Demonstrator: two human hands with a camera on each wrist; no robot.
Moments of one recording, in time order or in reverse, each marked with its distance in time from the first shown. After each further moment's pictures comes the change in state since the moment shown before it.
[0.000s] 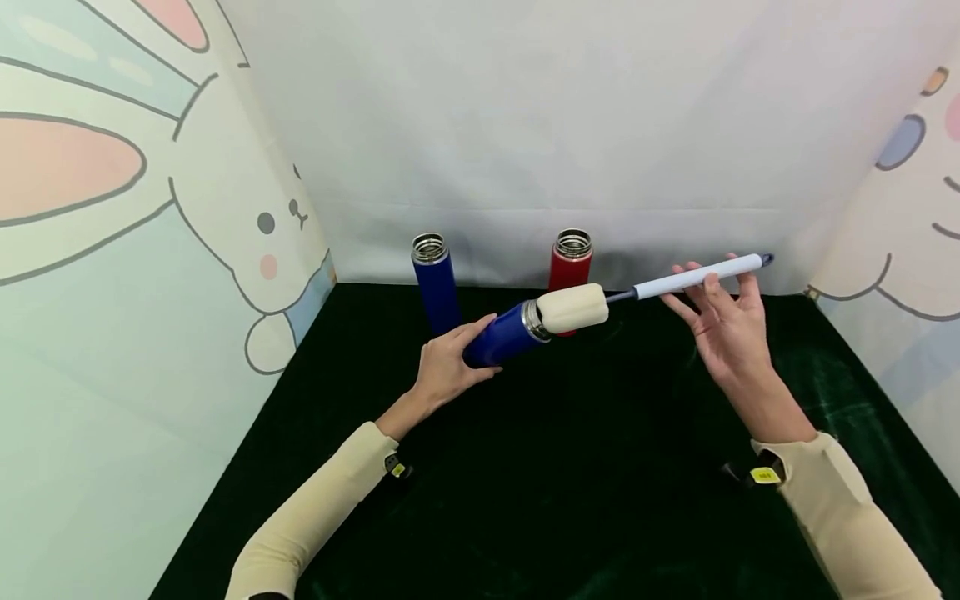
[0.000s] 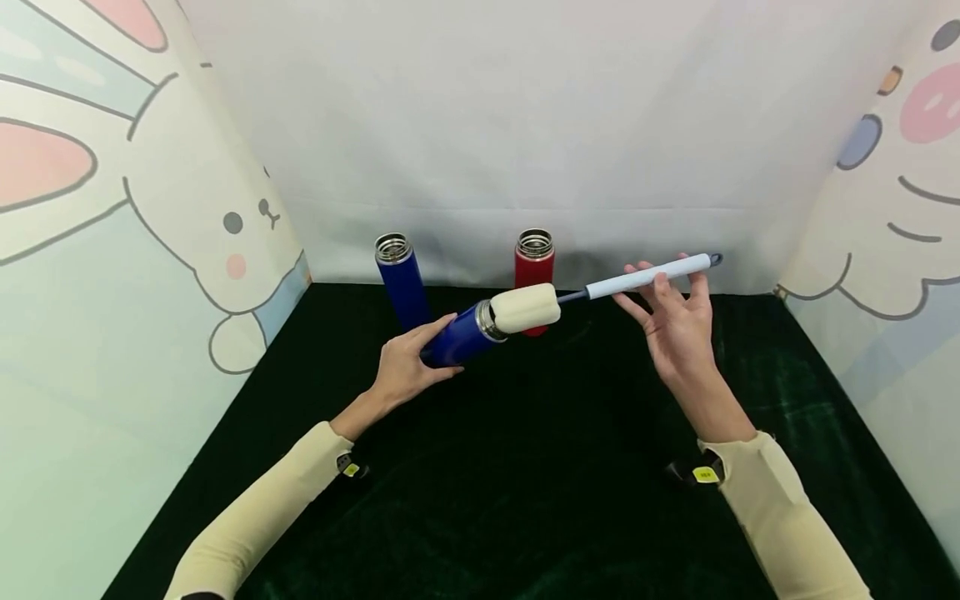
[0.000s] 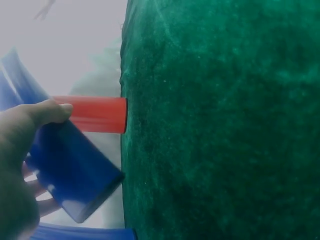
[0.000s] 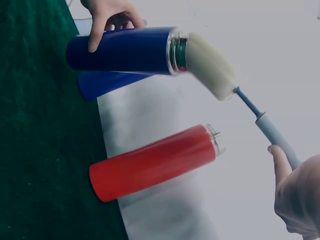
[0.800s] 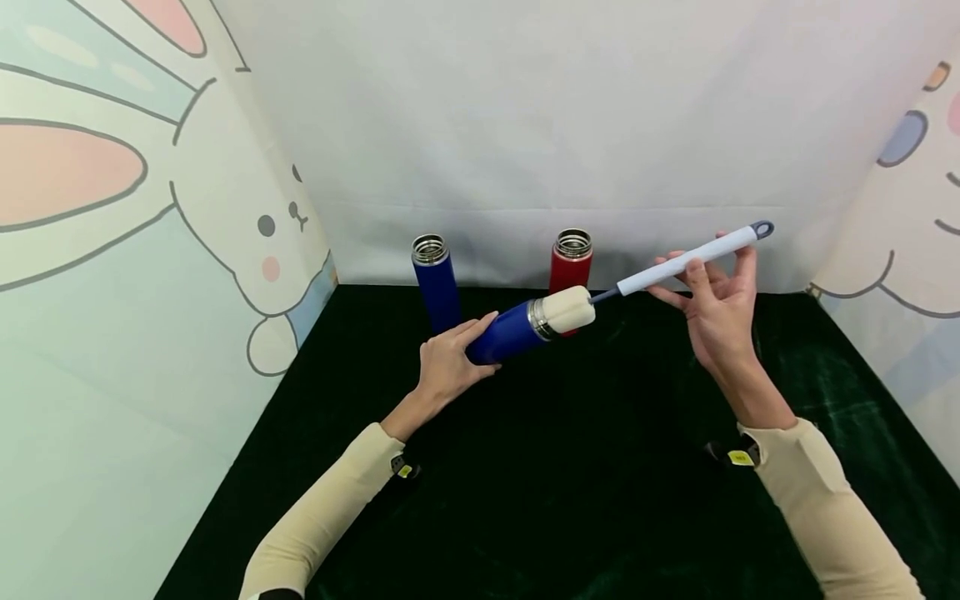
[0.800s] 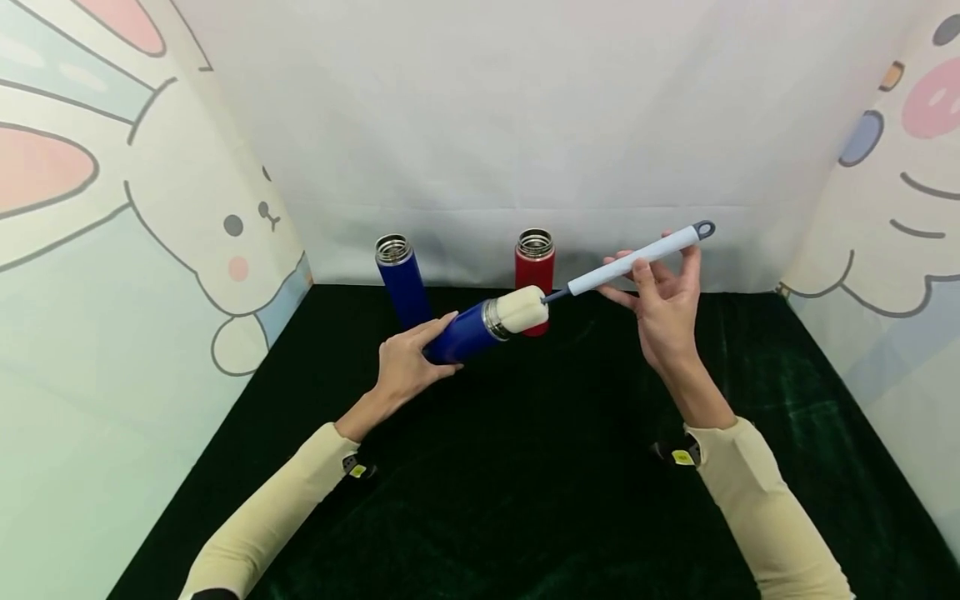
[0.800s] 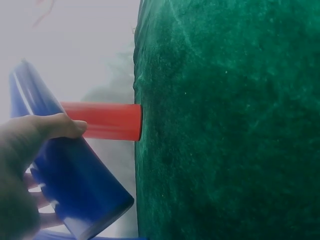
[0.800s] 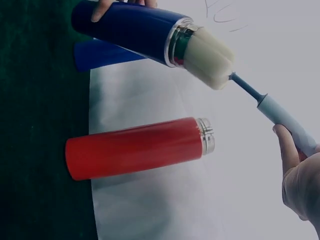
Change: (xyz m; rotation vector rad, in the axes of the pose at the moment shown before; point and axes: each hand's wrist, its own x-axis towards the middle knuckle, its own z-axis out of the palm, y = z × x) left_hand 0.008 0.013 -0.005 0.118 0.013 -0.038; right_hand 0.014 0.018 0.017 -0.399 -0.142 -0.270
